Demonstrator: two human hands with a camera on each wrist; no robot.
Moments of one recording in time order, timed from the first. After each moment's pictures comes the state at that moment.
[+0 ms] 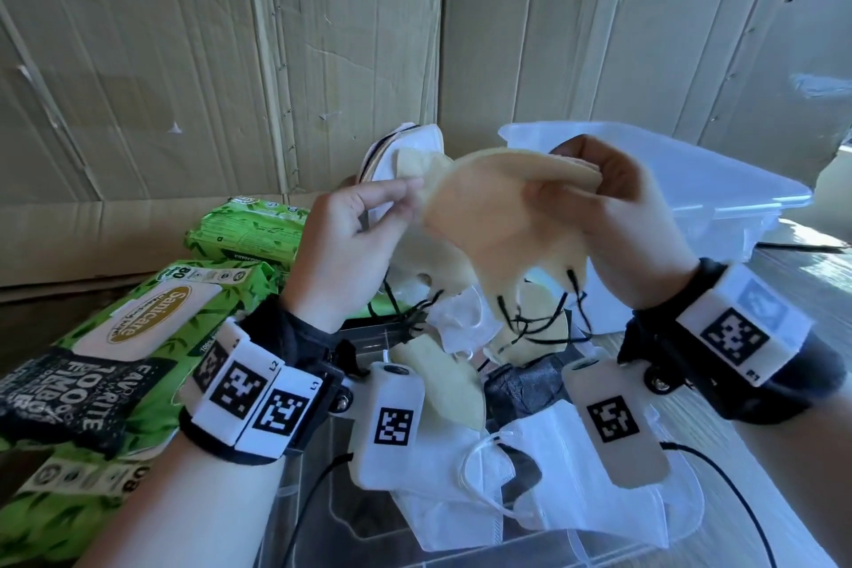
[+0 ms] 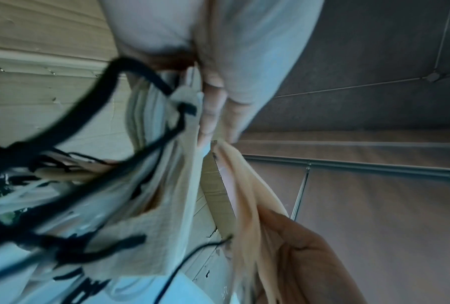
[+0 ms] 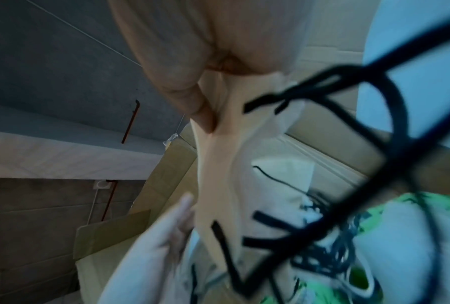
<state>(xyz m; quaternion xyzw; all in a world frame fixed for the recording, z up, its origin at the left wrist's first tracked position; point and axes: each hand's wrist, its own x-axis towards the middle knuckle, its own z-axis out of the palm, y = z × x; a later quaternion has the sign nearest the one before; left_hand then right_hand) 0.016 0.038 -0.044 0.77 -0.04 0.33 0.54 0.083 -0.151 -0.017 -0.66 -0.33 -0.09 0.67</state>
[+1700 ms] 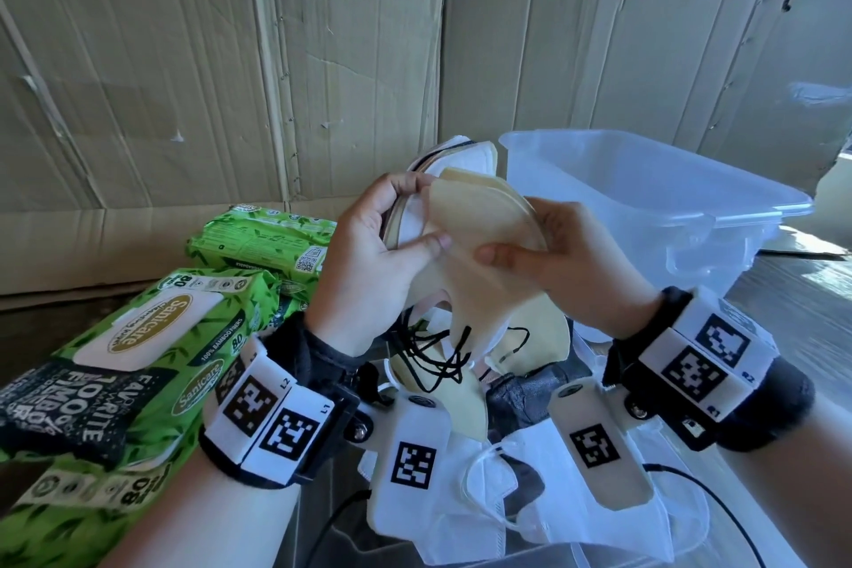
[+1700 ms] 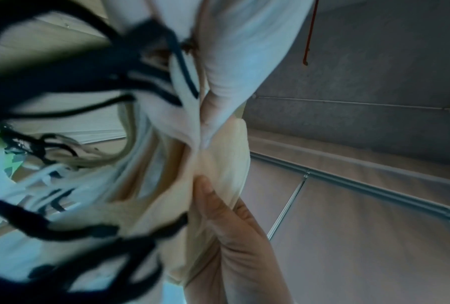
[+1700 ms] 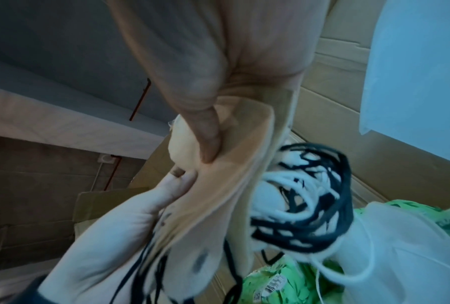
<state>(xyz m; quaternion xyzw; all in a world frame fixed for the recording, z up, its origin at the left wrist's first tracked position) 0.014 0.021 -0.048 0.72 -0.11 0.33 0.60 0.077 -0.140 -0.034 -0.74 -0.38 -0.02 0.56</state>
